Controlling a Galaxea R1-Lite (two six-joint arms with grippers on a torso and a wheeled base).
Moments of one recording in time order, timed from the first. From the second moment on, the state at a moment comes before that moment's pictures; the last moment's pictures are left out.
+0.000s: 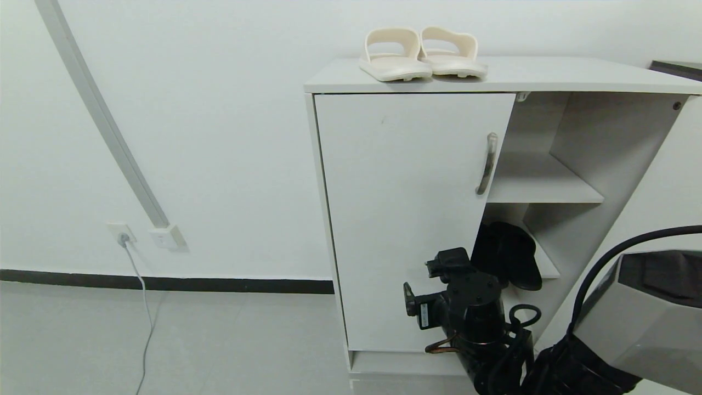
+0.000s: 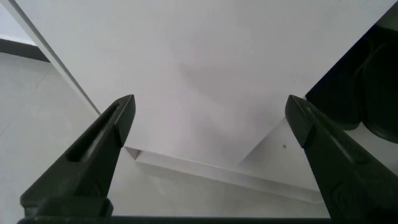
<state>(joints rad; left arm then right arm) 0.00 0.00 0.00 0.00 0.03 -0.01 0.83 2.12 -0.69 -1.16 -0.64 0.13</state>
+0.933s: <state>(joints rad) 0.00 0.00 0.00 0.00 0.03 -0.01 0.84 2.12 -0.68 -1.17 -0.64 0.12</state>
